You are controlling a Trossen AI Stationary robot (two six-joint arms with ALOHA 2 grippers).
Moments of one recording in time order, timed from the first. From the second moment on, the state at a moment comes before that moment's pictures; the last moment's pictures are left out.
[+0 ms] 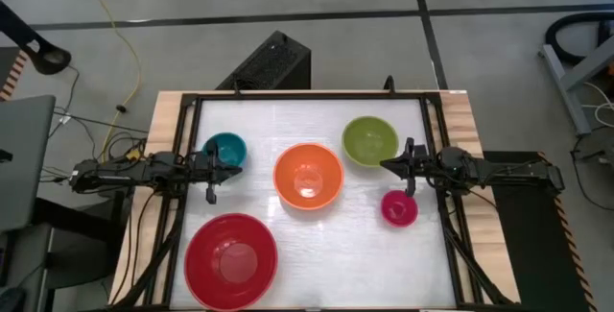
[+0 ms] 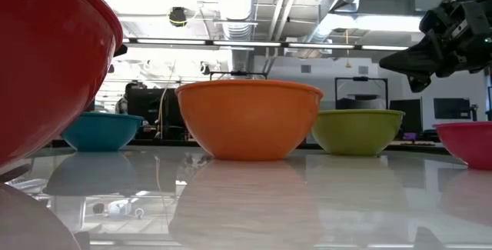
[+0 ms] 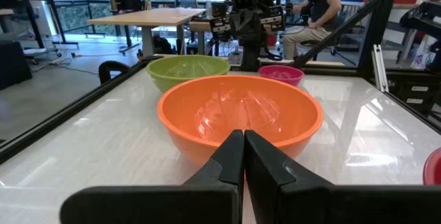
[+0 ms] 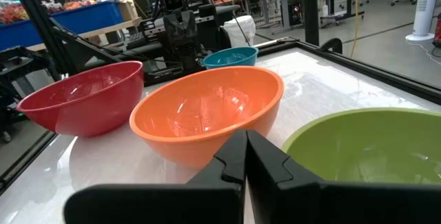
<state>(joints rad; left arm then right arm) -0.02 0.02 0.01 0.04 -0.14 -0.03 -0.08 0.12 0.01 0.03 0.08 0.23</state>
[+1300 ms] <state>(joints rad) -0.03 0.03 0.01 0.05 -0.19 -0.41 -0.14 0.23 0.10 0.35 0.08 0.21</state>
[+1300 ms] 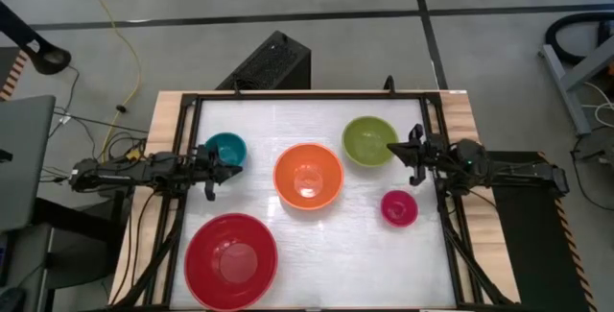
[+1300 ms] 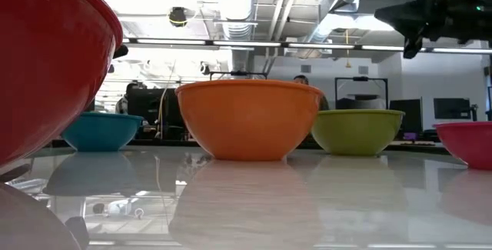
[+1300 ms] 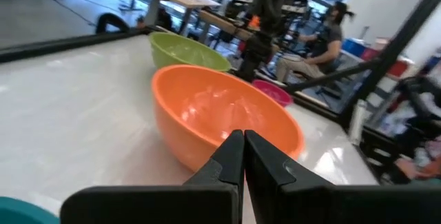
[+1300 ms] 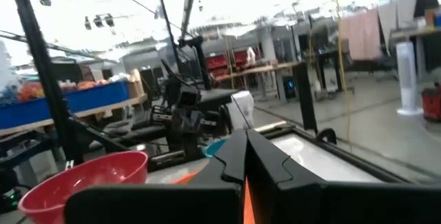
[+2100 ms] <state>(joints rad) -0.03 0.06 0.01 0.06 -0.25 -0.29 -0.27 1.47 1.04 -0.18 -0.01 -0.03</state>
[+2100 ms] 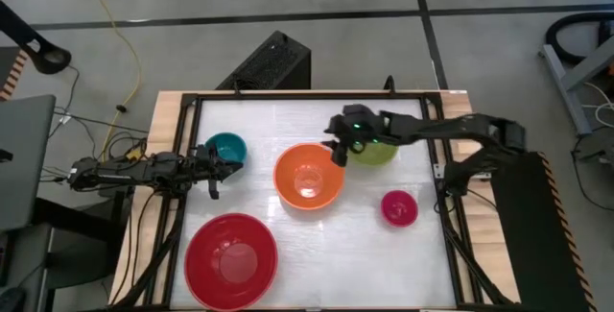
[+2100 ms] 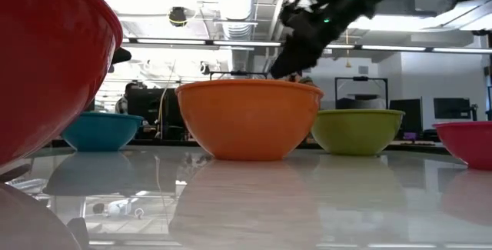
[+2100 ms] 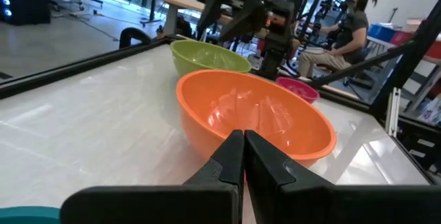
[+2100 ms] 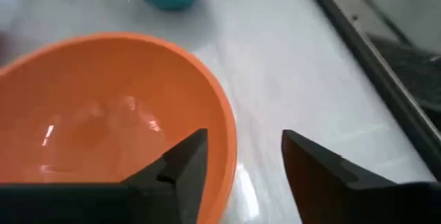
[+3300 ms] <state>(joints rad) -0.03 0.06 0.01 0.06 -0.25 -0.19 -0.30 1.88 1.34 -0.43 -0.11 -0.05</state>
